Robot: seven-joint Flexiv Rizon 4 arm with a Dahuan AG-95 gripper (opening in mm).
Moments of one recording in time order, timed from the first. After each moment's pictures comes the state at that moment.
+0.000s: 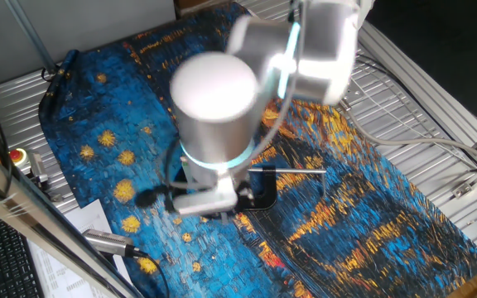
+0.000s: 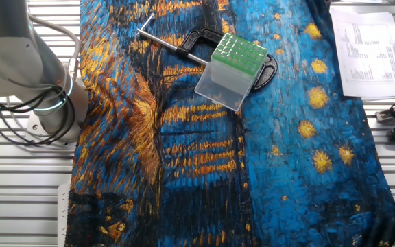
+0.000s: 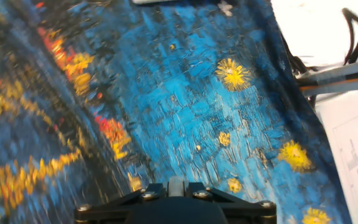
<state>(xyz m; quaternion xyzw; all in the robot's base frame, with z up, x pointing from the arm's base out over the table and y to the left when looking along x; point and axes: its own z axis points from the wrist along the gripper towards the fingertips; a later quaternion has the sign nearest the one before) 0.527 0.329 0.239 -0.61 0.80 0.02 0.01</state>
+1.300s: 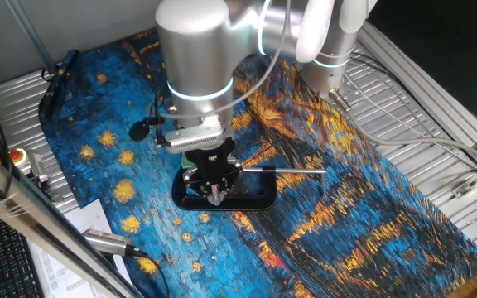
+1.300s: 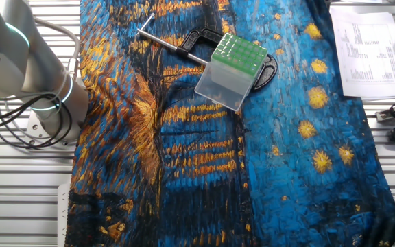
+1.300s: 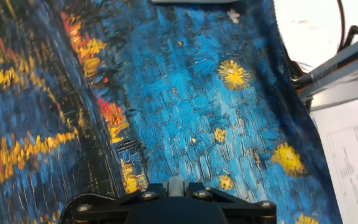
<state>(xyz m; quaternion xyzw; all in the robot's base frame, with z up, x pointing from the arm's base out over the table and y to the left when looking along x) 0.520 0.287 0.237 -0.64 0.76 0.07 0.11</state>
